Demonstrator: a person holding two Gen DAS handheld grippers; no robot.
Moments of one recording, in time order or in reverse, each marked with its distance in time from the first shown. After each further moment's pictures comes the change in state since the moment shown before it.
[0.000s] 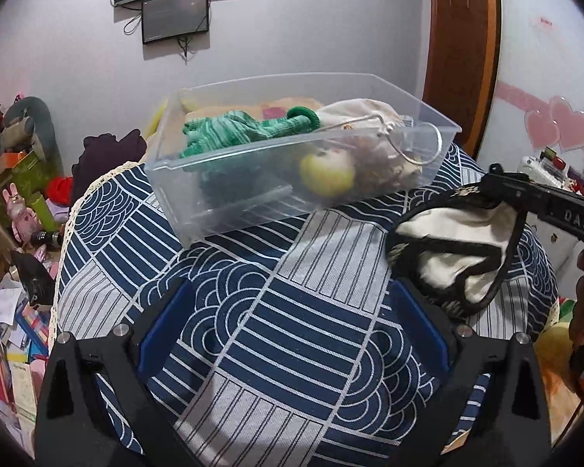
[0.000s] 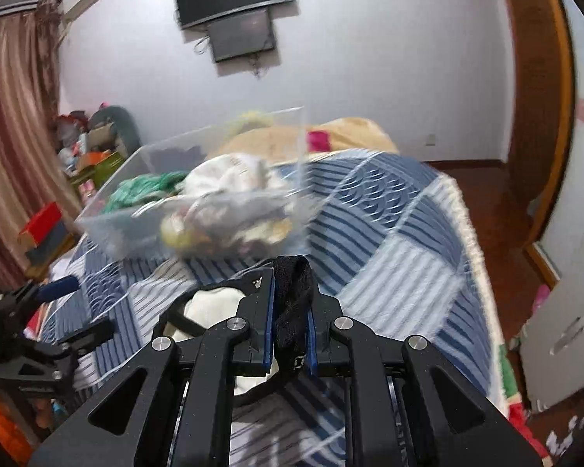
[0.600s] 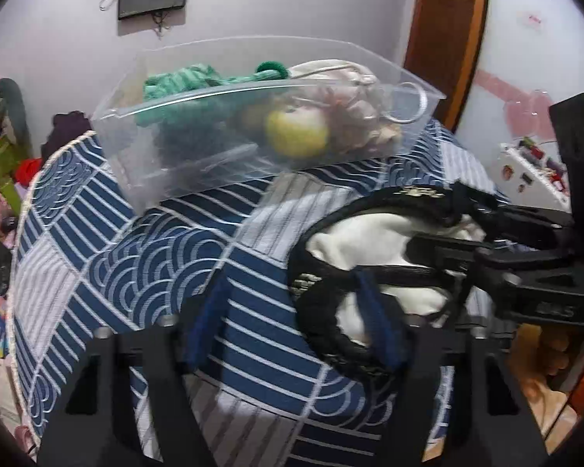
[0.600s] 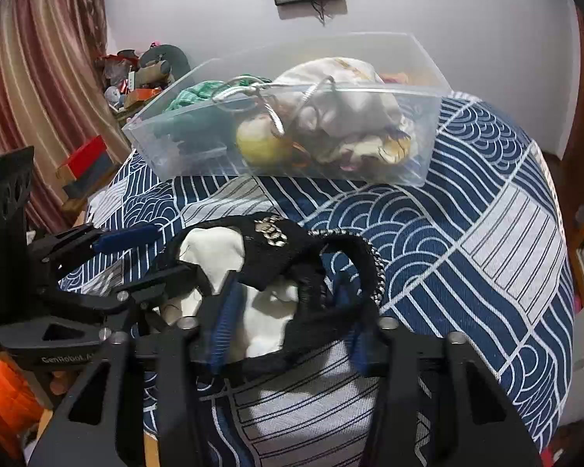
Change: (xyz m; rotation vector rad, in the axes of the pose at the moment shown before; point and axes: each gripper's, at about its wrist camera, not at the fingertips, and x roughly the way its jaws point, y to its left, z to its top) left arm 0.022 -0.001 -0.011 -0.010 0.081 -0.146; right arm 0.040 0.046 -0.025 -0.129 0.198 0.181
